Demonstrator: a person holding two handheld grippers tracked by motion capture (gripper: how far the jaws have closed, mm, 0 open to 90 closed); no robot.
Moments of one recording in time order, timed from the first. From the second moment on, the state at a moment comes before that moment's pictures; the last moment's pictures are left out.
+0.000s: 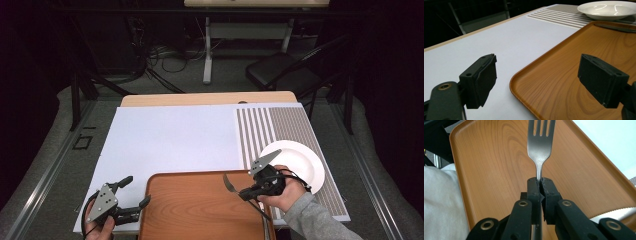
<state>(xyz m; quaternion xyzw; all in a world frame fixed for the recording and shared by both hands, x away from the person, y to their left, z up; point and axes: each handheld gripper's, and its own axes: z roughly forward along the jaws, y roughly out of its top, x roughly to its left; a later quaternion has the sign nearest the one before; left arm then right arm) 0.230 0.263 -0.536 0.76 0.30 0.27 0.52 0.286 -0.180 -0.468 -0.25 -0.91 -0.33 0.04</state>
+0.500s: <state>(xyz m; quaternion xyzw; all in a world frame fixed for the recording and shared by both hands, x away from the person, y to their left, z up) 0.230 0.263 -0.536 0.76 0.30 0.27 0.52 0.279 -0.159 -0.495 -0.25 -0.92 -0.31 0.08</state>
